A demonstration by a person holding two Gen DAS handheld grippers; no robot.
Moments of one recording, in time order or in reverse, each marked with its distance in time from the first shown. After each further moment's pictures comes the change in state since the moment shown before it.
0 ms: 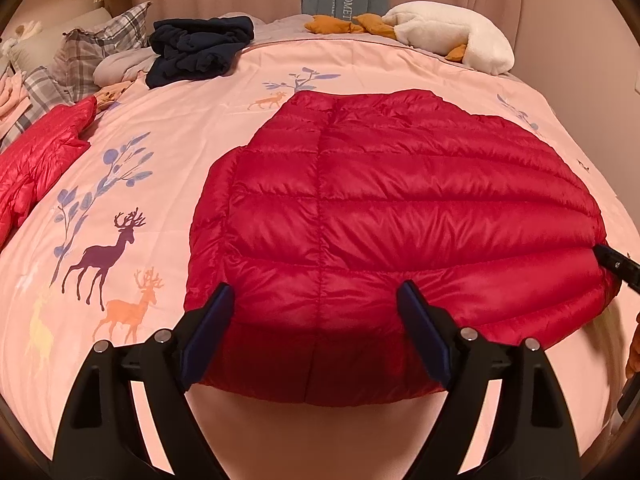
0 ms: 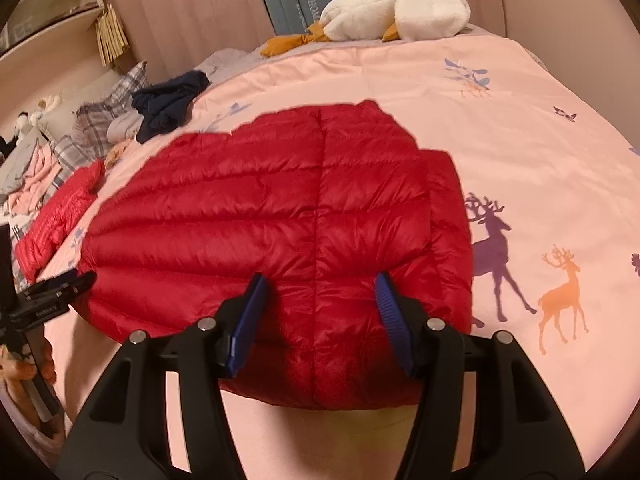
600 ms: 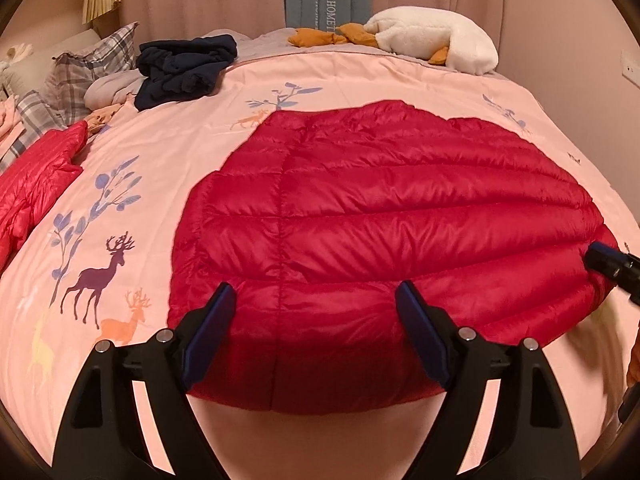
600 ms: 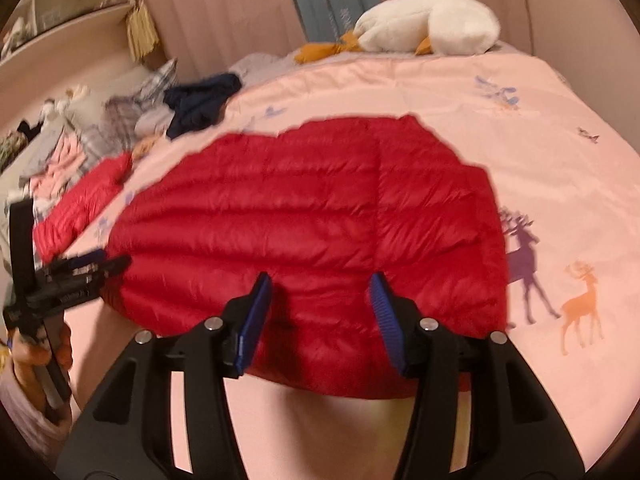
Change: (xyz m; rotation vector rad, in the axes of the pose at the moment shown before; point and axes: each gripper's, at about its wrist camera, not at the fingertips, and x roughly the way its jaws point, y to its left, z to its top) left arm -0.007 -0.019 0.003 0.054 -0.050 -0.004; right arm -0.010 0.023 -0.003 -0.064 -0.037 0.067
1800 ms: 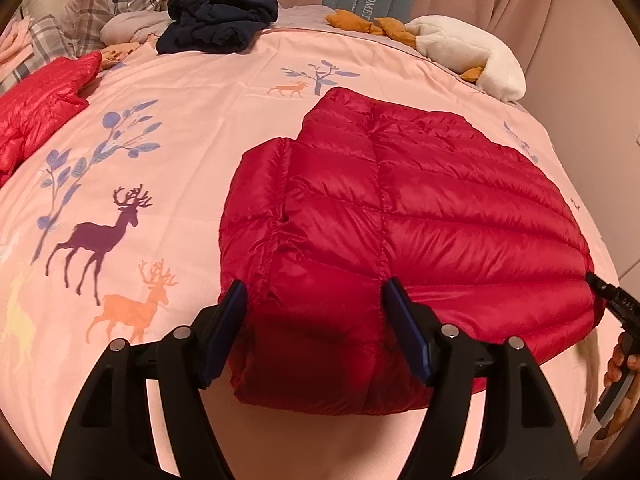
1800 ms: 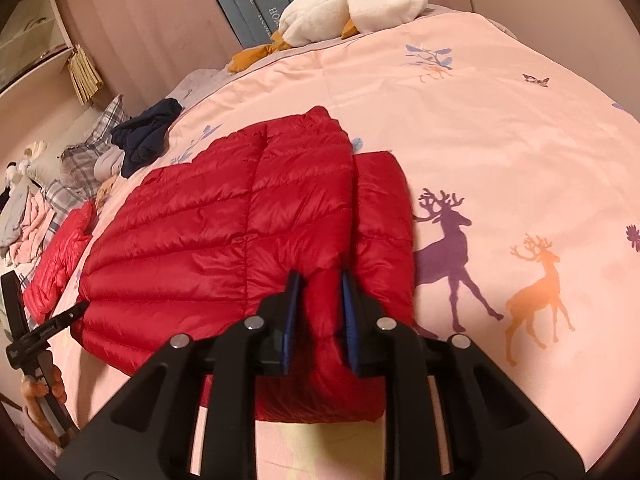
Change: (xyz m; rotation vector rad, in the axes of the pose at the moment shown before) left arm 0.017 0.061 0.000 -0.185 0.080 -0.085; right arm 0.006 -0.067 0.006 0.211 0.035 -0.072
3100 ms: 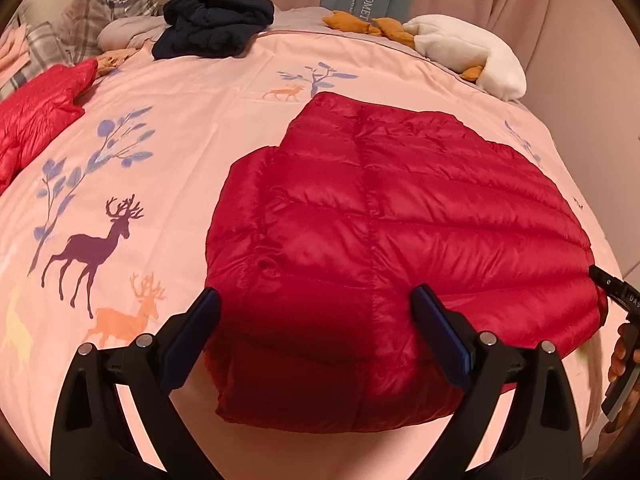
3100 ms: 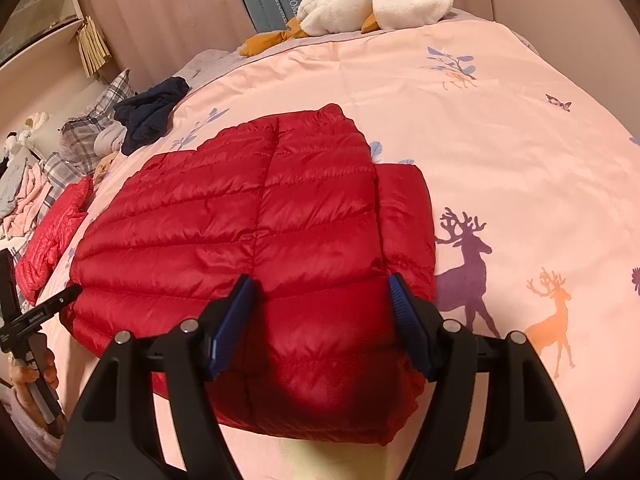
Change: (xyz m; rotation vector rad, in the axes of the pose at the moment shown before) left arm 0.008 -0.007 0.007 0.003 -0.006 0.000; right arm 0.018 0.015 0.017 -0.090 0.047 -0.008
